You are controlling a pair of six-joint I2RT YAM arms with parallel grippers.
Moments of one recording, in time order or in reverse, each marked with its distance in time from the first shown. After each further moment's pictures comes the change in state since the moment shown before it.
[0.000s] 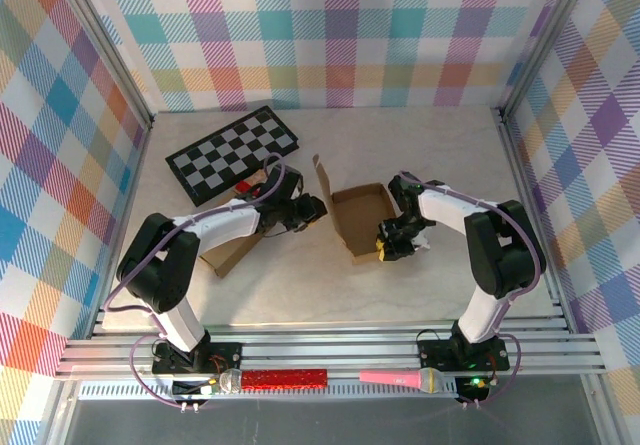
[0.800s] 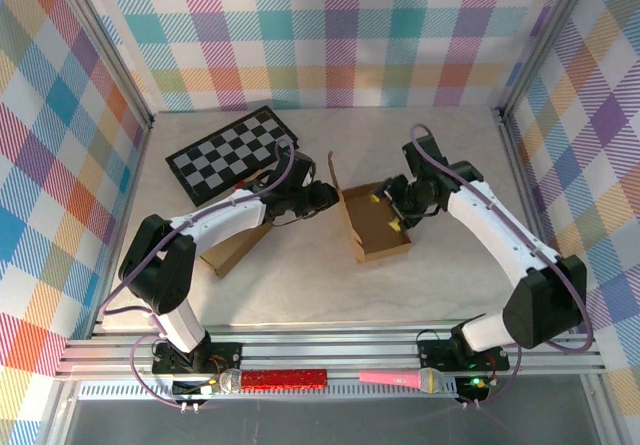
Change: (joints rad) left arm -0.055 0.000 0.163 -0.103 -0.050 0.066; right arm 0.048 -0.332 0.264 -0.089 0.118 -0.550
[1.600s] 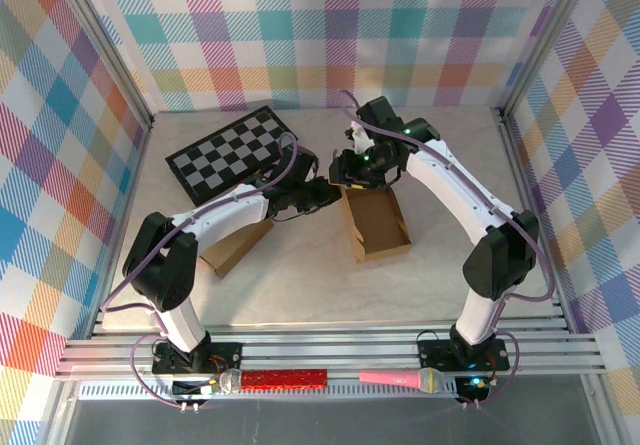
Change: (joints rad) left arm -0.003 0.026 0.064 -0.052 -0.007 0.027; right arm 0.139 0.361 0.488 -0.148 -0.079 -0.653
